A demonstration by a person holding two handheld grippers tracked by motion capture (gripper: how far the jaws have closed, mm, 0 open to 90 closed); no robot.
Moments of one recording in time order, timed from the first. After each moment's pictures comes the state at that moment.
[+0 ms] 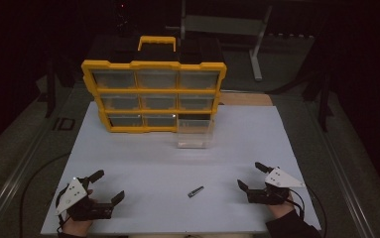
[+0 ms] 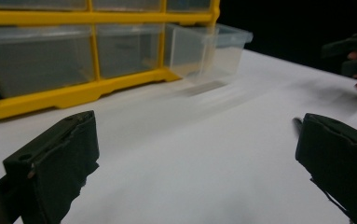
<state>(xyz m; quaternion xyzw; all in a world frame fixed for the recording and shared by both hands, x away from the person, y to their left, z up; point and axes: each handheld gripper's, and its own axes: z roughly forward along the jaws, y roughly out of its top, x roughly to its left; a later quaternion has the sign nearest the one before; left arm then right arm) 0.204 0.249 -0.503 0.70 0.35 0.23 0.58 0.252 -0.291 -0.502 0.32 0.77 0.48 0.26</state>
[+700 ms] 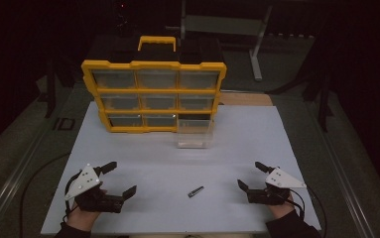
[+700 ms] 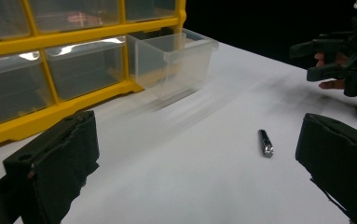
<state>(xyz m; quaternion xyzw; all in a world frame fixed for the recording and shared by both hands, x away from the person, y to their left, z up) 0.219 0.213 -0.450 0.74 0.32 0.18 0.56 0.251 -0.291 -0.499 0.32 0.77 0.49 0.26</state>
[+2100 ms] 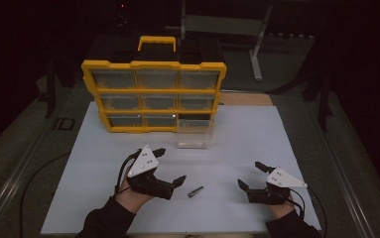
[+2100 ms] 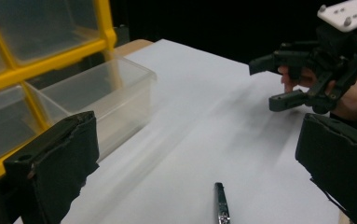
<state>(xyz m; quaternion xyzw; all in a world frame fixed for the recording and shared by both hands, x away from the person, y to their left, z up) 0.254 0.093 -0.421 0.79 0.27 0.15 0.53 0.251 -0.292 -0.499 0.32 0.77 0.50 0.26</state>
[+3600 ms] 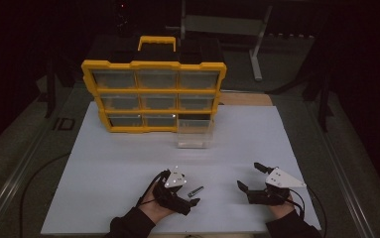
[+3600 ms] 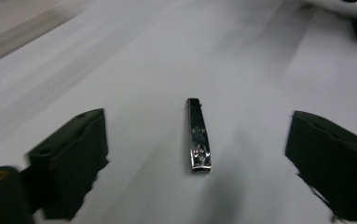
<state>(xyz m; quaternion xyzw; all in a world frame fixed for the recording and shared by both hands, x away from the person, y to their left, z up) 0.257 0.046 -0.510 0.86 0.26 0.06 0.42 0.251 -0.291 -0.500 0.31 0.77 0.49 0.25</state>
